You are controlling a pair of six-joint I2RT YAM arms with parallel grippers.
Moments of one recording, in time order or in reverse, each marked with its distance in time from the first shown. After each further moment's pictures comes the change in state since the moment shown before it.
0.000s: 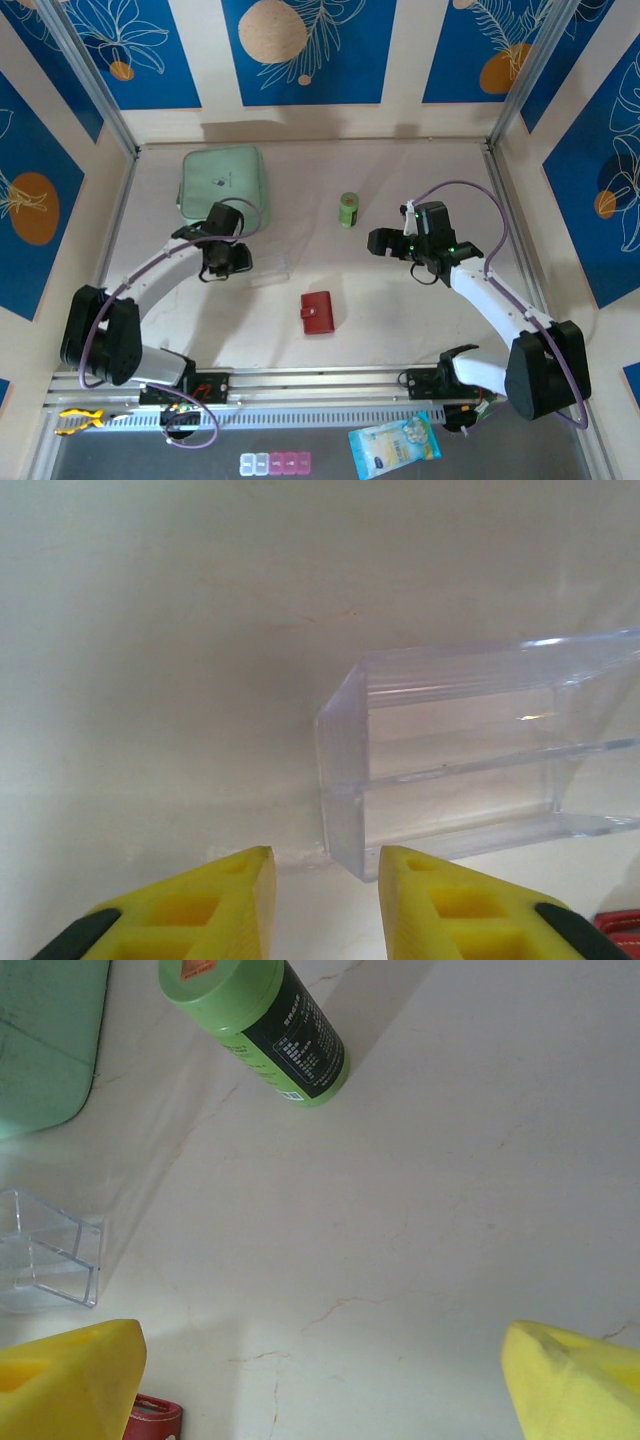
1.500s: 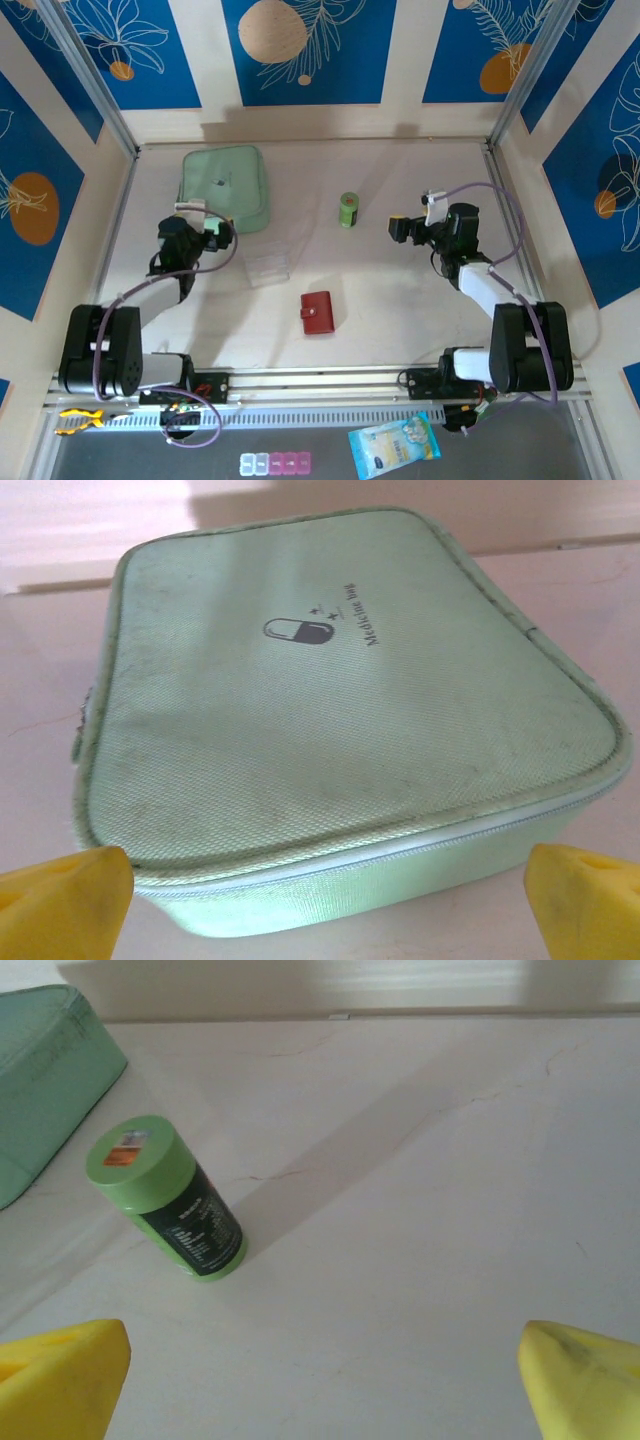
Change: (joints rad) left arm 0.306 -0.128 -0.398 1.084 -0.001 0.546; right arm -0.251 0.086 -0.154 0.565 -0.143 -0.352
